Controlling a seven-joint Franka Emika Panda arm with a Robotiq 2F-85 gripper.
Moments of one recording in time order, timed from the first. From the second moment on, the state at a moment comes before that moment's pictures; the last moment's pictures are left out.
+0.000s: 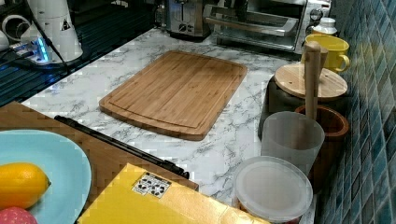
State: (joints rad) arm -0.11 0.22 0.37 -2.11 0.60 0.82 -0.92
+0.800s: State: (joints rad) arm 0.32 0.32 0.33 -1.78 -0.31 0.72 0.00
